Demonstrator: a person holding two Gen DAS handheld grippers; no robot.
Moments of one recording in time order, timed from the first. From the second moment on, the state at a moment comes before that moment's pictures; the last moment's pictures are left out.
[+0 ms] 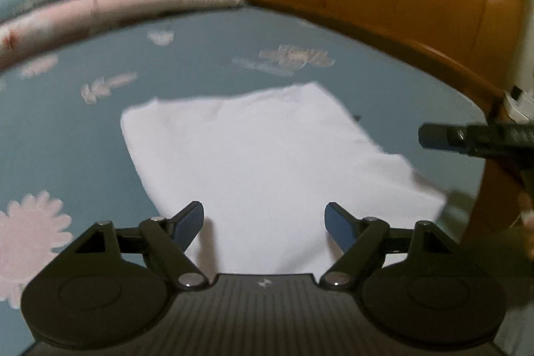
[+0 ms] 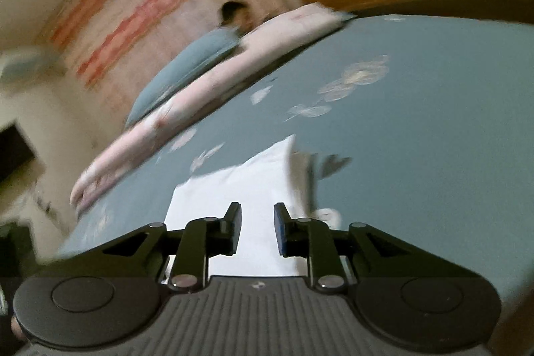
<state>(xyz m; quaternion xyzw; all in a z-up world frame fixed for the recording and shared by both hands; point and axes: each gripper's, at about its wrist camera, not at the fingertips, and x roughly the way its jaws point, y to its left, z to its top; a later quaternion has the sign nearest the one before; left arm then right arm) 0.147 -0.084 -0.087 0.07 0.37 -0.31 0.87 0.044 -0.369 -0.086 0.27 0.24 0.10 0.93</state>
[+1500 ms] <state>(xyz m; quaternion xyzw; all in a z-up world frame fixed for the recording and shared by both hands) 0.284 -0.106 -0.083 -0.04 0.35 -0.39 0.85 0.219 -0.355 -0.084 0.08 0.28 0.11 0.95</state>
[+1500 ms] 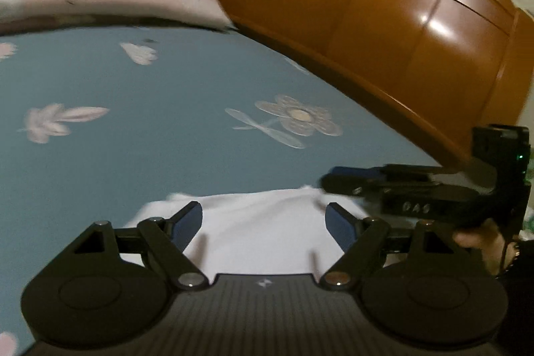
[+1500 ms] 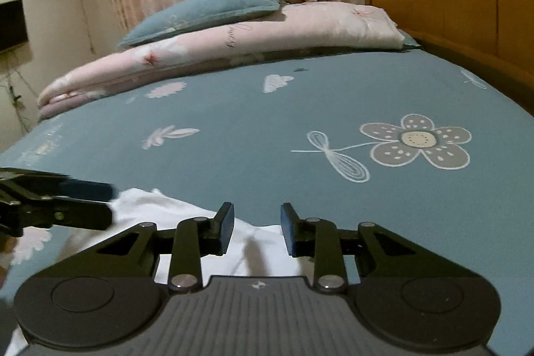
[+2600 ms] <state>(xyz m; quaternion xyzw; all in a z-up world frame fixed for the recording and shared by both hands) 0.117 -0.098 -0.086 0.03 0.41 -0.32 0.85 0.111 -0.330 -0.091 0.12 0.35 0.14 0.92</state>
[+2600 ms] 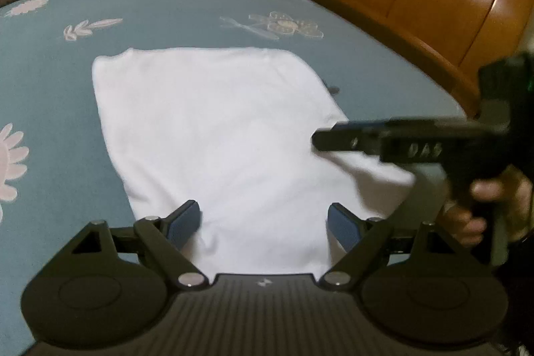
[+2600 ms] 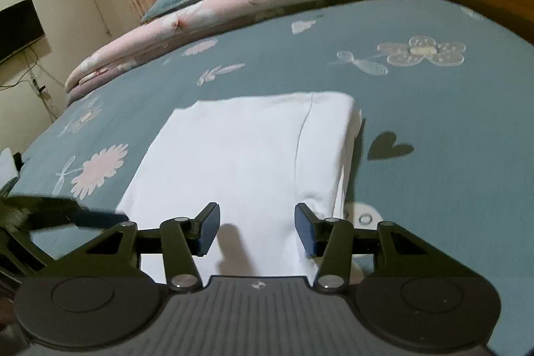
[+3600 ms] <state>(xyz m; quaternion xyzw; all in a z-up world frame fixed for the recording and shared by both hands) 0.046 -0.080 -0.065 0.05 0.39 -0.32 0.86 0.034 -0.315 -0.077 0.13 0.38 0.12 0.91</state>
